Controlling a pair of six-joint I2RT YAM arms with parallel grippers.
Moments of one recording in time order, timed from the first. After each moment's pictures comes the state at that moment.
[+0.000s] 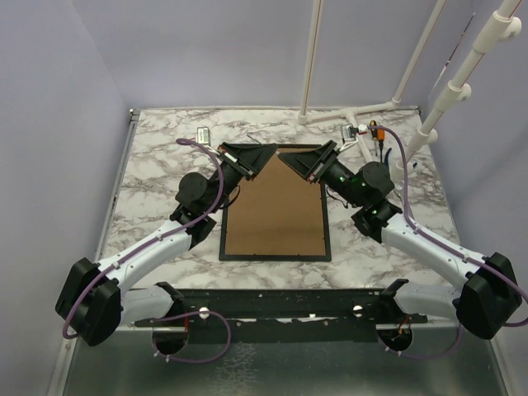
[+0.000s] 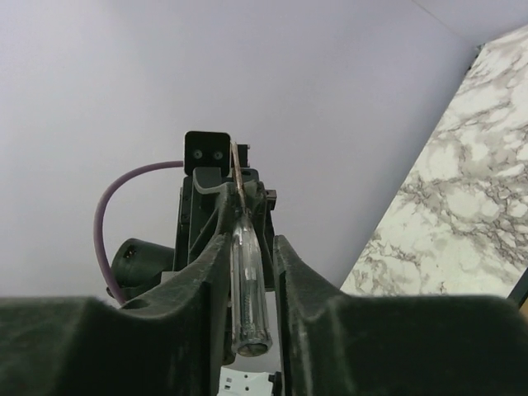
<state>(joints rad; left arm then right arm) -0.66 1.16 0.73 0.81 0.05 -1.26 0.65 1.19 0.80 0.66 -0.23 1.11</state>
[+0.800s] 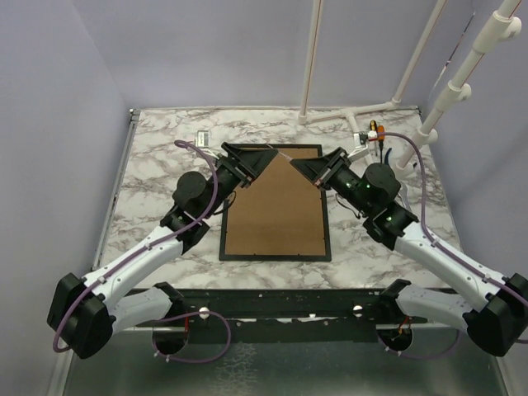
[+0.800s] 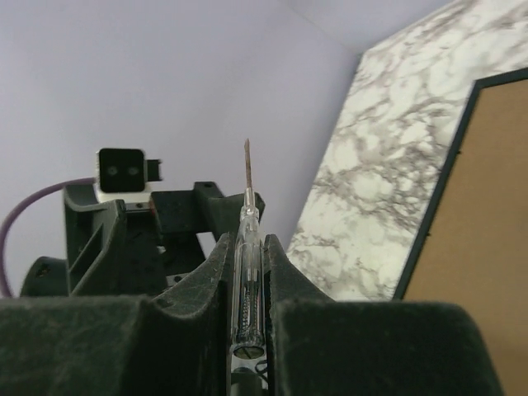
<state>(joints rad) -0.66 1.10 0.73 0.64 0.05 -1.20 0.66 1.07 0.81 0.37 -0.10 1.02</state>
